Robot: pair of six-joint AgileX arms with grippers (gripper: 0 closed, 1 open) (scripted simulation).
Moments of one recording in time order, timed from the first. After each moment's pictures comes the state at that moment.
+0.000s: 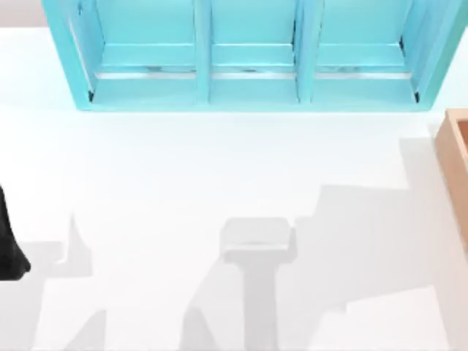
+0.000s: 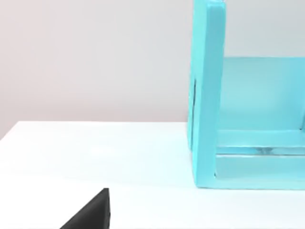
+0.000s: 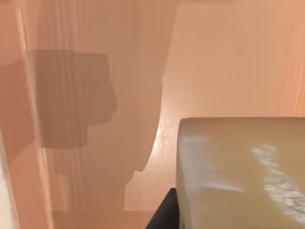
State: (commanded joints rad) left arm 0.00 0.00 0.00 0.00 0.00 0.00; right arm -0.31 1.79 1.60 -1.39 0.00 -0.30
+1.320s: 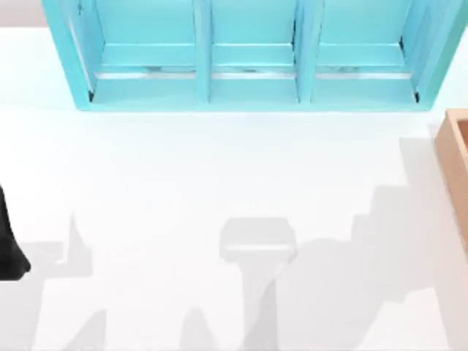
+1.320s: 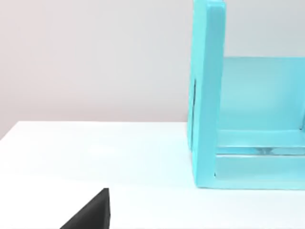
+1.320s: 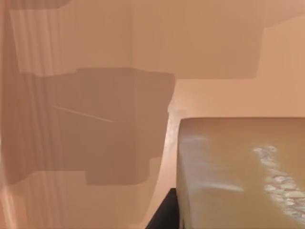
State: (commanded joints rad) left arm 0.00 0.00 0.00 0.00 0.00 0.00; right arm -0.31 1.80 1.37 -1.14 0.00 -0.29
